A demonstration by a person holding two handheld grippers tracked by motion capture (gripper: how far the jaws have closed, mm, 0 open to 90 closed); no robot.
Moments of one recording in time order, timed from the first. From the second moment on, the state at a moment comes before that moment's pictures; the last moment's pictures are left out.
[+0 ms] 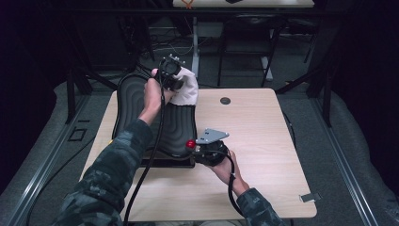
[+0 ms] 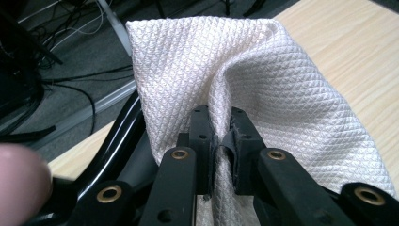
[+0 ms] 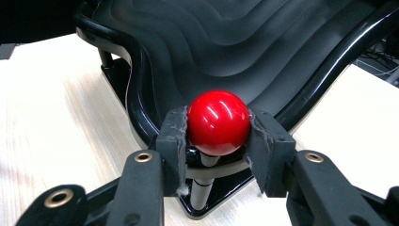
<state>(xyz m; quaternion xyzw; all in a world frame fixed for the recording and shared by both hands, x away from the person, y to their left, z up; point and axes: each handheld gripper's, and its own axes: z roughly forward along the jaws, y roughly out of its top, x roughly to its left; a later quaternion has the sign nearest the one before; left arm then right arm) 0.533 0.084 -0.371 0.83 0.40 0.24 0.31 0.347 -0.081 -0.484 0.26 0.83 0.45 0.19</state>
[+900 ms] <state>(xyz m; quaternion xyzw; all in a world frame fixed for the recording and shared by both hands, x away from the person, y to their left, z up) 0.499 0.084 -0.392 0.85 0.37 0.19 0.31 0.347 -0.081 -0.485 0.27 0.83 0.46 0.19</state>
